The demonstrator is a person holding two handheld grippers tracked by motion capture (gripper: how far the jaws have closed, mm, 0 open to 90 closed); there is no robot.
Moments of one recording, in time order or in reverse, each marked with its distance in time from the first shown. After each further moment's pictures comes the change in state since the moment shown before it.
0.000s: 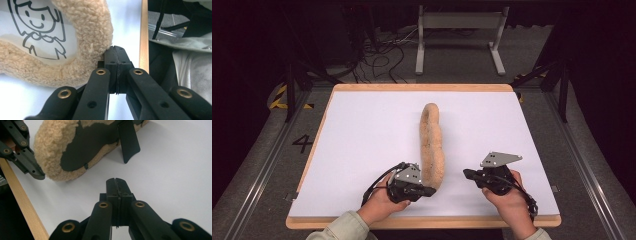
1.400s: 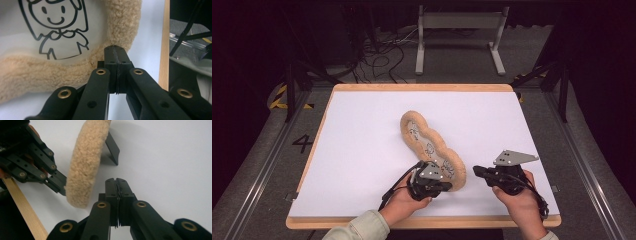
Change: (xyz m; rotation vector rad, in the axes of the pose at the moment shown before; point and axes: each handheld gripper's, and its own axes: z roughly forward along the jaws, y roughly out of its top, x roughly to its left) left arm -0.001 0.026 0.052 -0.013 0.090 -0.081; right arm -0.010 -0.002 -0.027 -0.049 -0.041 0.038
